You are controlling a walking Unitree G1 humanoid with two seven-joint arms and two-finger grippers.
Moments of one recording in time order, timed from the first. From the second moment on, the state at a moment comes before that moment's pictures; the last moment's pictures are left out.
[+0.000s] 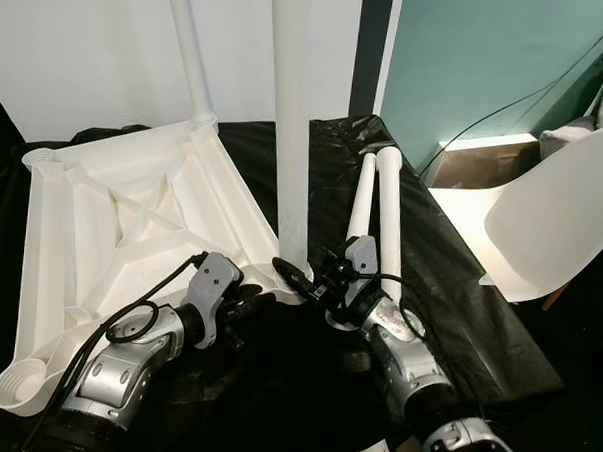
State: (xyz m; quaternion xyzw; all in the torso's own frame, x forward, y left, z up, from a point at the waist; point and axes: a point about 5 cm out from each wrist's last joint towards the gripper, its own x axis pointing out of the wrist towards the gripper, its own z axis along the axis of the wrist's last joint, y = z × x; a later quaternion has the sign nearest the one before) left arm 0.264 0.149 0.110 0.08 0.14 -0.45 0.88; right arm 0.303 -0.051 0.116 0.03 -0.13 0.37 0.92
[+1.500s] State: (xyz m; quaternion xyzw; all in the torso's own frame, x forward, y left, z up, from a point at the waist) left arm 0.243 0.158 0.098 0.12 0.17 -0.48 0.85; right arm 0.335 -0.095 0.159 -0.13 -0.02 0.66 0.74
